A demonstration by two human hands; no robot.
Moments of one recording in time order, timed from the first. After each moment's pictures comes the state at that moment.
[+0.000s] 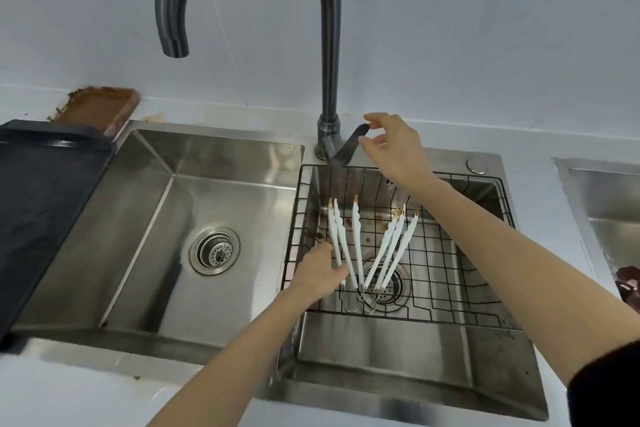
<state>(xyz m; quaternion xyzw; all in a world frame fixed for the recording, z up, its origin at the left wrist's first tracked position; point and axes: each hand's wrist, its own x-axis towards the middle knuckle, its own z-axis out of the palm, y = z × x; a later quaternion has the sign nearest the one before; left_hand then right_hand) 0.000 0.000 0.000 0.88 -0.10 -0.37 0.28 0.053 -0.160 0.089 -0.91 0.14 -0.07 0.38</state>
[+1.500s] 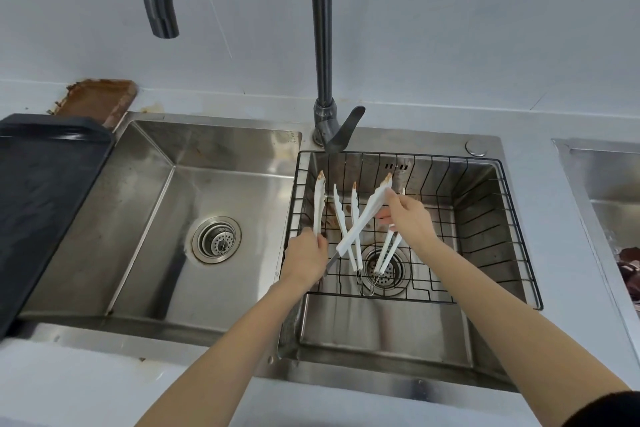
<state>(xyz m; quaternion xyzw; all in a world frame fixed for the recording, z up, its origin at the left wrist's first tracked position) -0.006 0.009 0.004 0.92 -0.03 -0.25 0.31 -0.027 -0.155 0.006 -0.78 0.34 0.04 0.52</state>
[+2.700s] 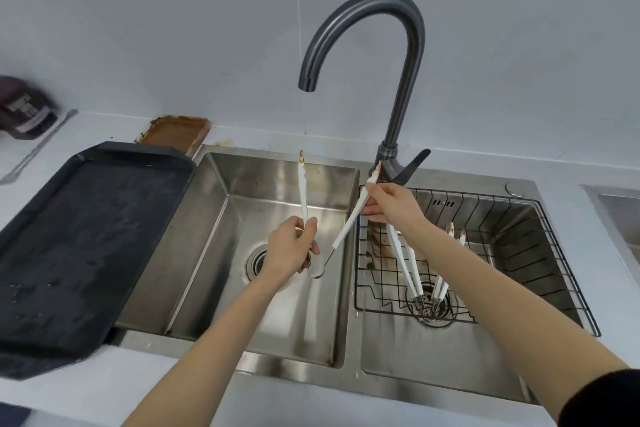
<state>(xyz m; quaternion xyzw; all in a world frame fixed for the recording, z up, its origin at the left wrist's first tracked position) 0.048 0.142 0.066 0.83 -0.01 -0.19 0.53 0.041 -0.035 0.079 -0.71 0.29 0.01 0.64</state>
